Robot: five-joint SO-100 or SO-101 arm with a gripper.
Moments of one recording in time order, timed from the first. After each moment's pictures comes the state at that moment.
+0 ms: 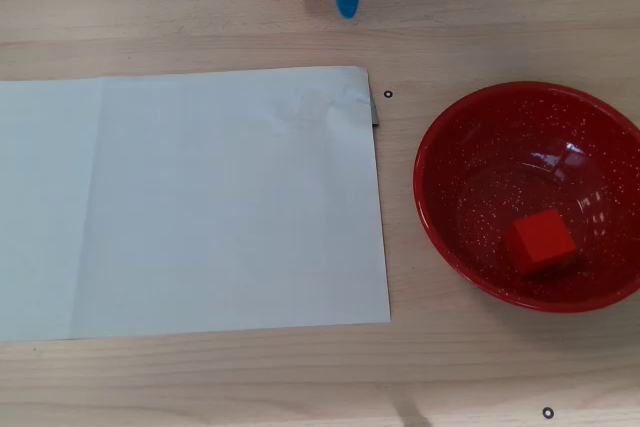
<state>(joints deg) 11.1 135.0 103.6 75.1 -9.4</state>
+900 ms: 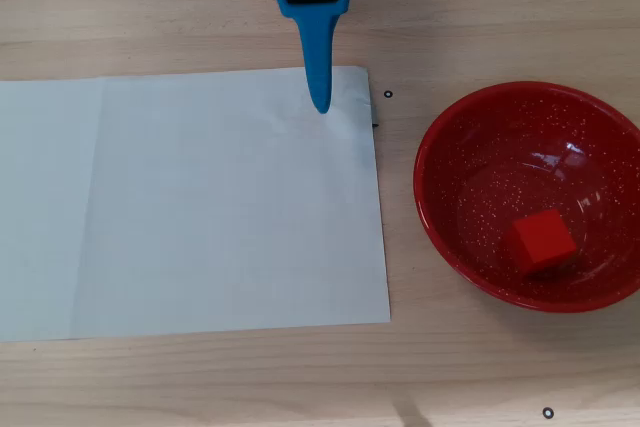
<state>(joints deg) 7.1 180.2 175.3 25.0 -9.7</state>
